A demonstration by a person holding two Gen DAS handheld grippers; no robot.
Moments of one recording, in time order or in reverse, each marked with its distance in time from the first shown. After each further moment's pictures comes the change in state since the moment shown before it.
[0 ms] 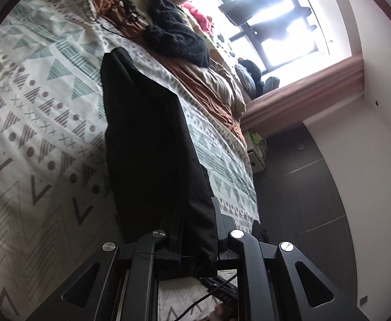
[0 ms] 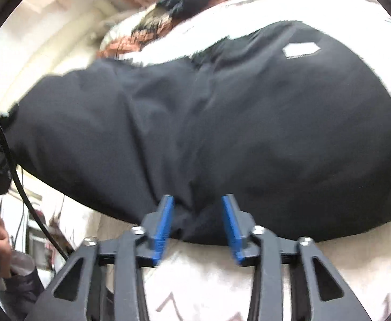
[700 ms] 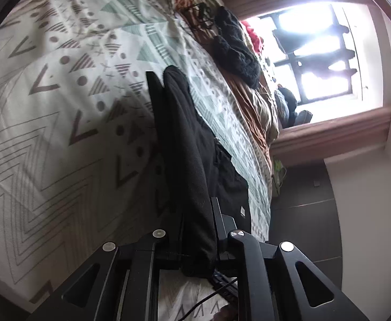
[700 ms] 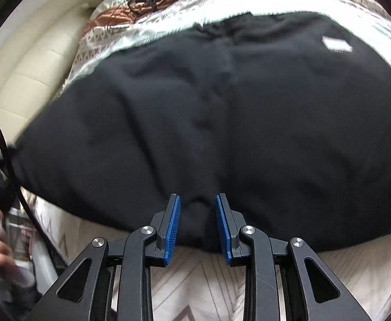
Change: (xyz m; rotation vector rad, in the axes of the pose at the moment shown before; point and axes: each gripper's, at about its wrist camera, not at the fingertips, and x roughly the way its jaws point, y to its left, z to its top) left arm -0.060 0.113 -0.016 -0.244 -0.065 0.079; right arm 0.066 0.052 -0.008 -0.084 0.146 -0.131
